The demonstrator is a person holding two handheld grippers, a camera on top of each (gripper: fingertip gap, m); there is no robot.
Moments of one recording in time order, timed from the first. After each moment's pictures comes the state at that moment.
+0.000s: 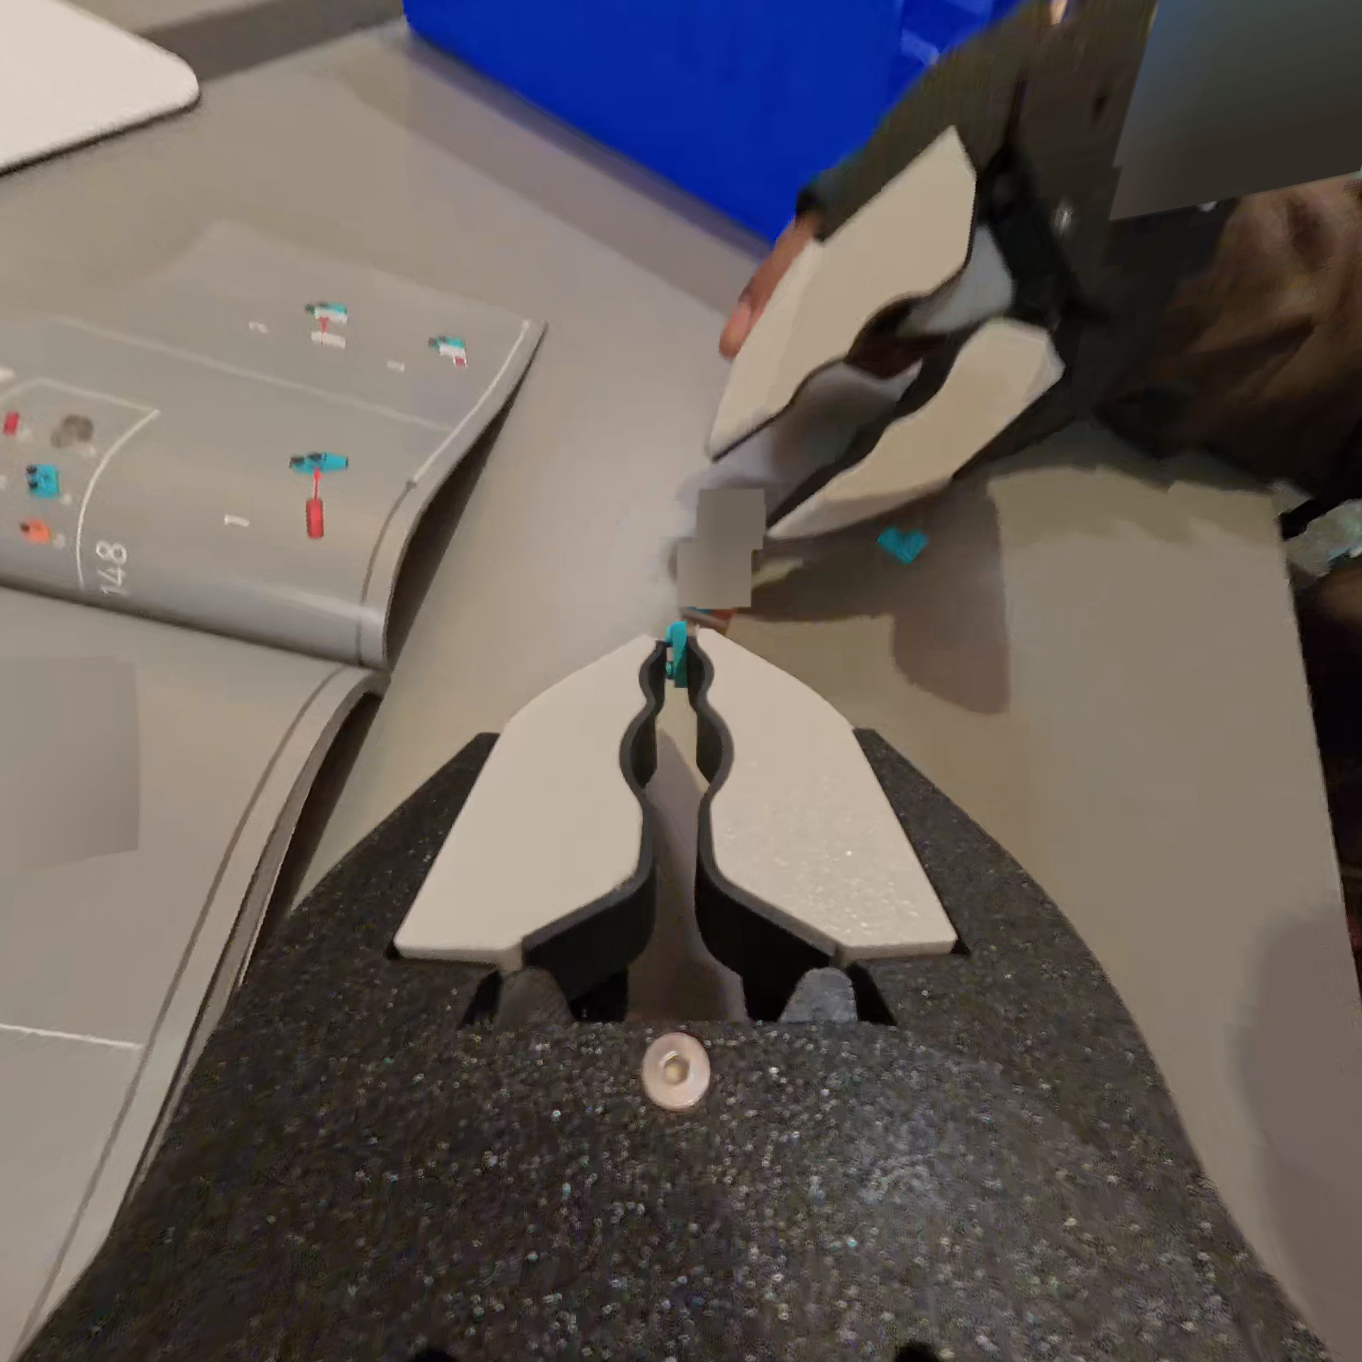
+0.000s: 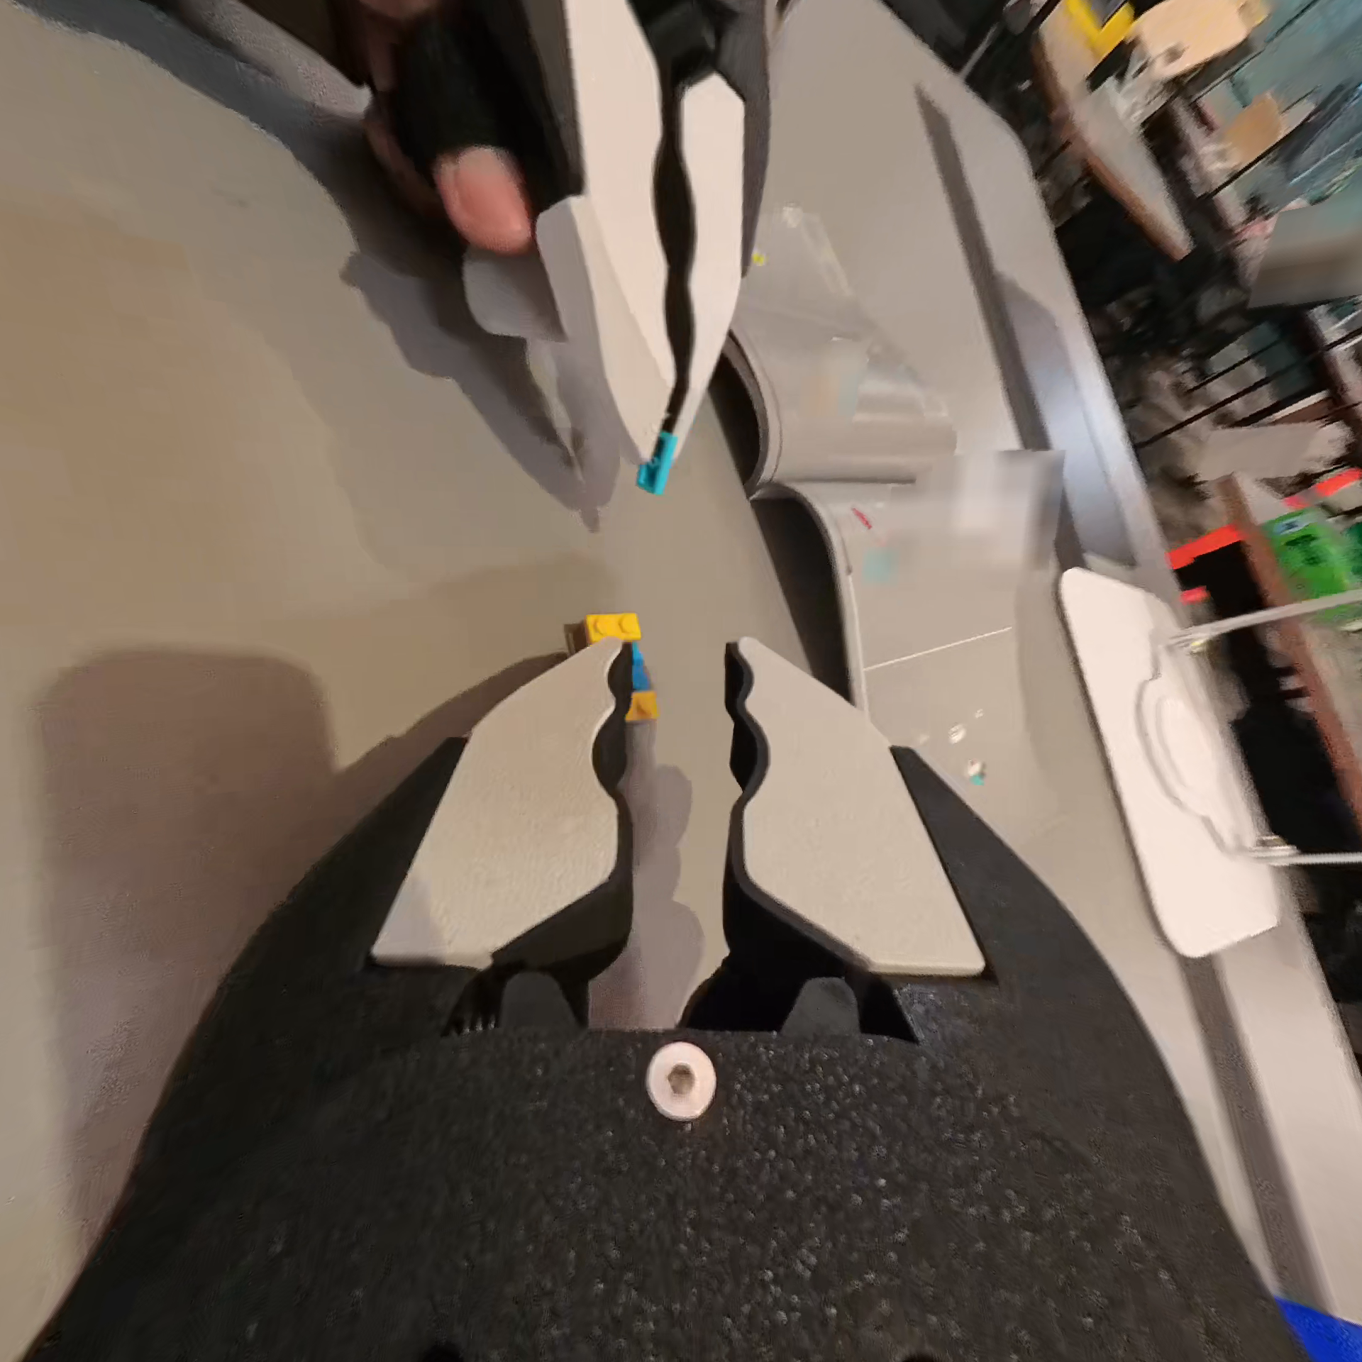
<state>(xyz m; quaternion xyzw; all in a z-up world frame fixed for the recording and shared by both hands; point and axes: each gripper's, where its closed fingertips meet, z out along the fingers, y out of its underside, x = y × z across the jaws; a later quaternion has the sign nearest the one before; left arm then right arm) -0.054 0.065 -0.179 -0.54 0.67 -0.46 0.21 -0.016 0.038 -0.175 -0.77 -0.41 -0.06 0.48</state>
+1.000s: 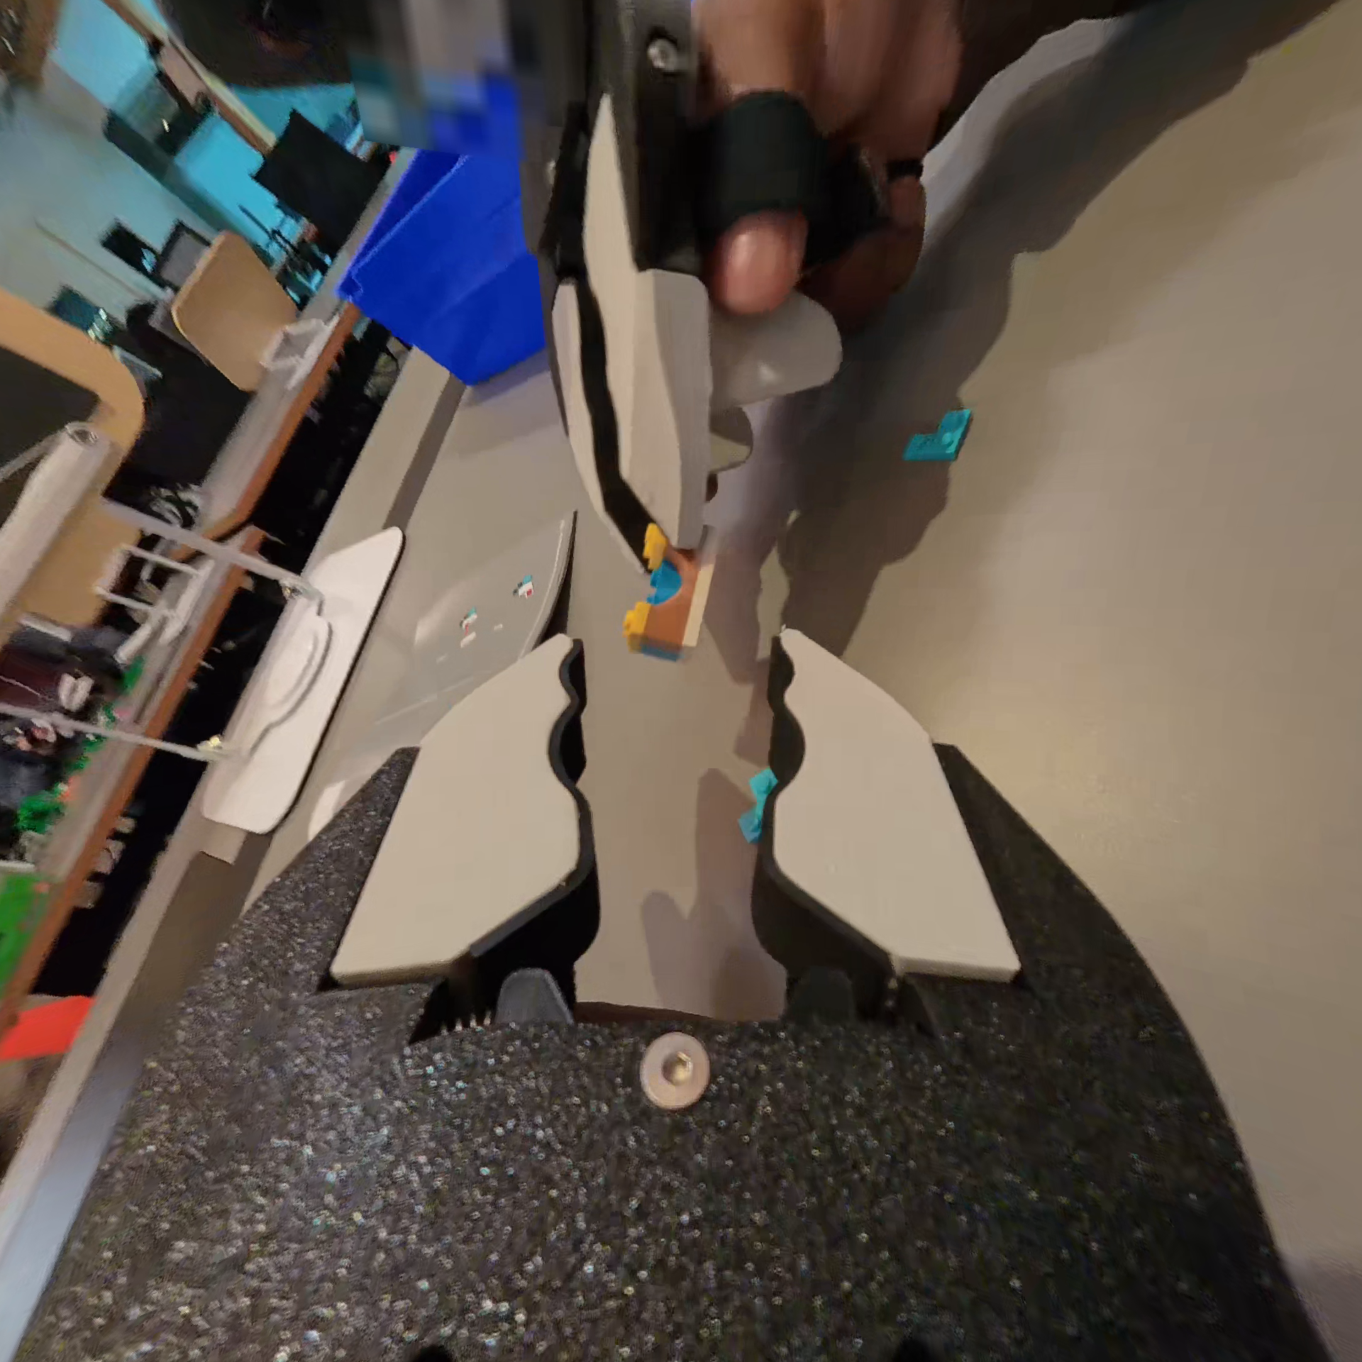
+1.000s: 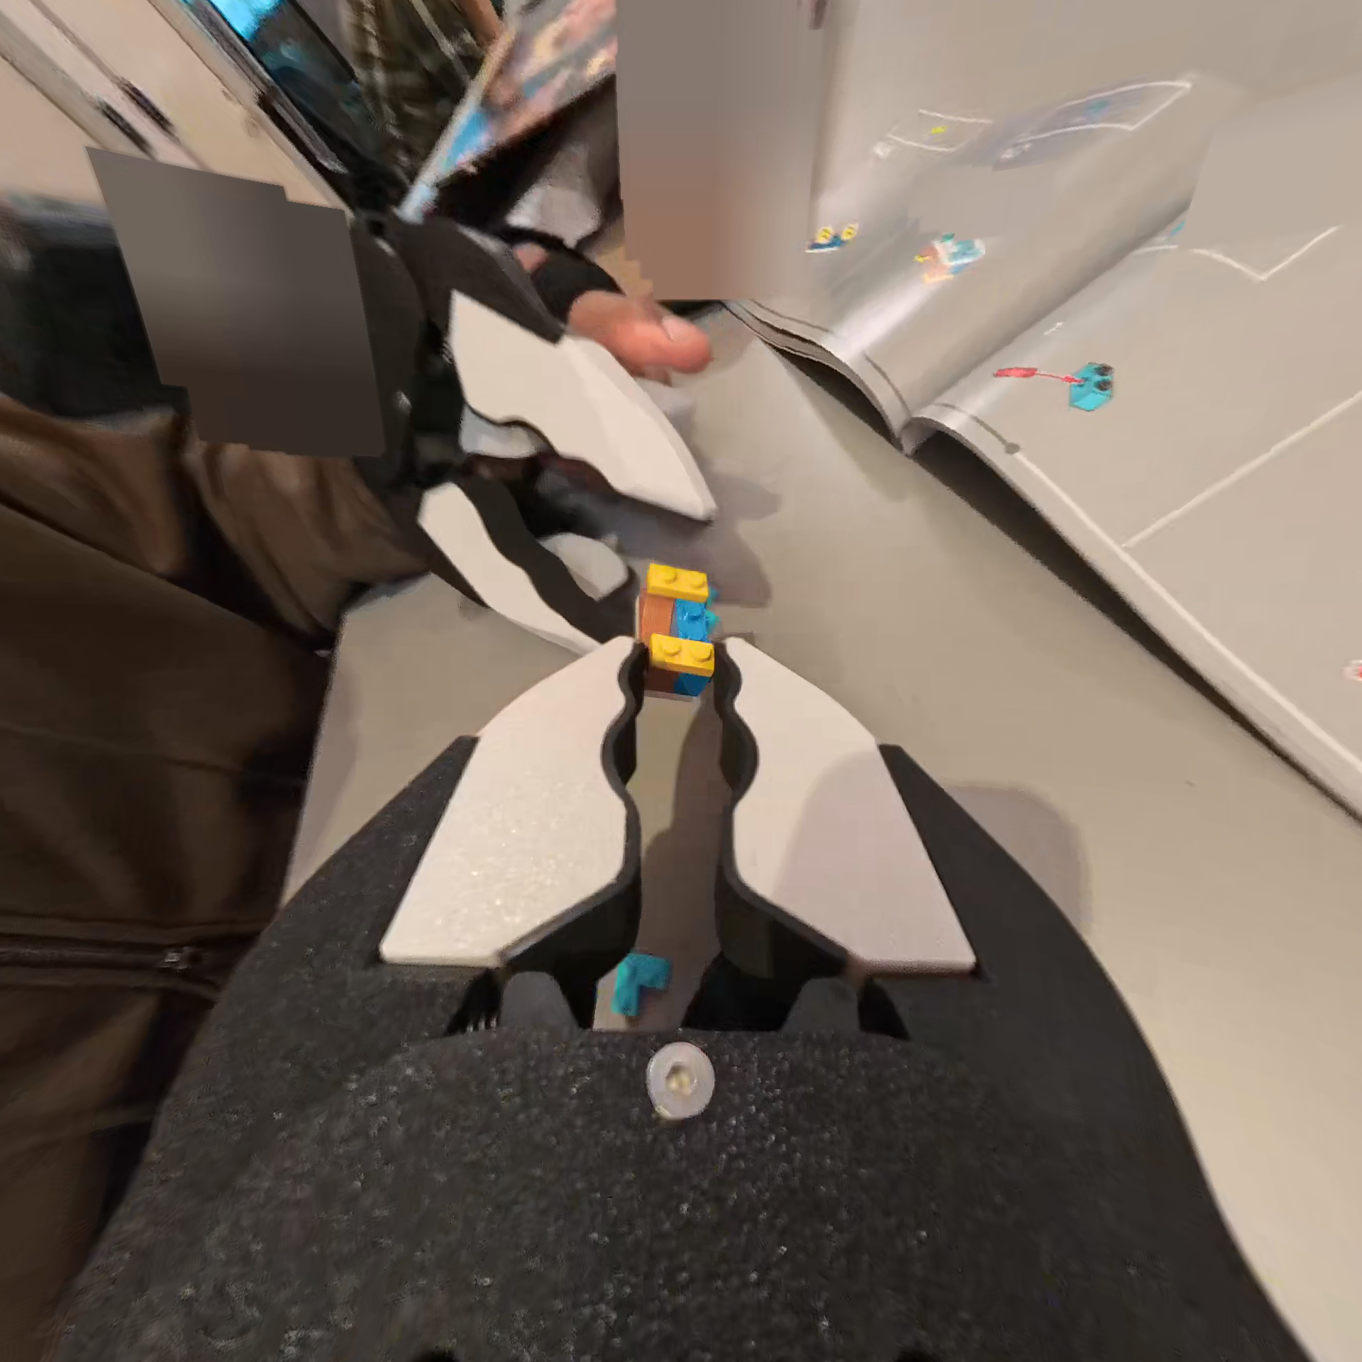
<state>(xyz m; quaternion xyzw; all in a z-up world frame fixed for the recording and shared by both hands) -0.041 0.040 -0.168 -0.28 0.79 -0.29 0.47 -0.034 0.033 -0.160 -0.83 -0.15 0.36 0.40</state>
